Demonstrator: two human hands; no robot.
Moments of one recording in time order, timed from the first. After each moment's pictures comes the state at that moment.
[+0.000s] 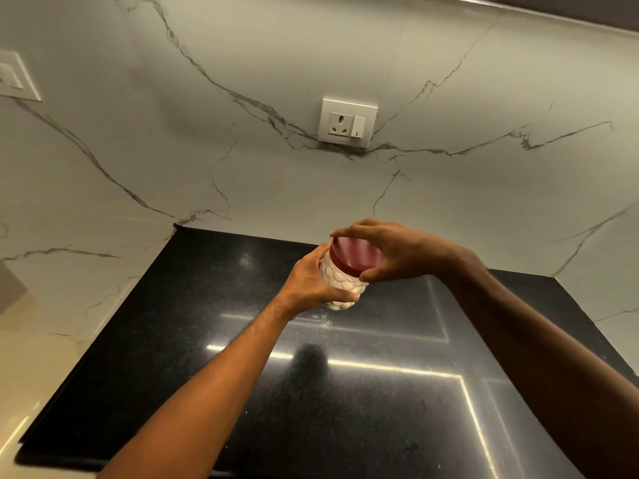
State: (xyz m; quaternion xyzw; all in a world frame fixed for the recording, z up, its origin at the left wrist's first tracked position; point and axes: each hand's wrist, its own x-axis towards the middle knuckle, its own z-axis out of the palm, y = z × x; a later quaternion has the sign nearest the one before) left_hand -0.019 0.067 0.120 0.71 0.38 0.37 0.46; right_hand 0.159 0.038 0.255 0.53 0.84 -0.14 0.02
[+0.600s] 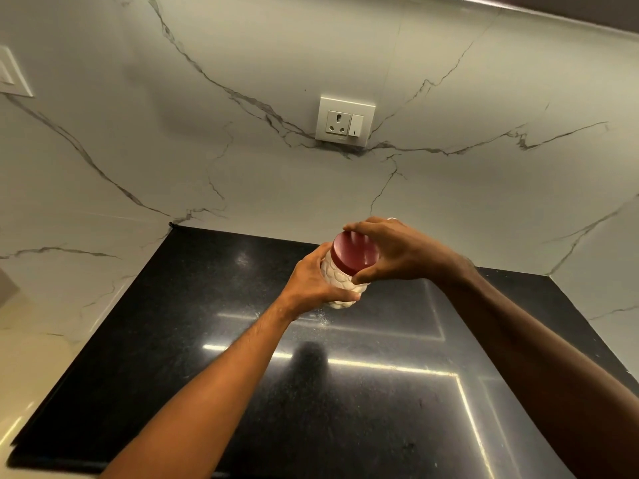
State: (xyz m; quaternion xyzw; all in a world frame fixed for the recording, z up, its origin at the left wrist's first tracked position) left_hand -0.010 0.068 0.114 0.70 0.37 0.39 0.47; right_hand 0.165 0.036 0.245 0.54 0.84 -0.06 -0.03
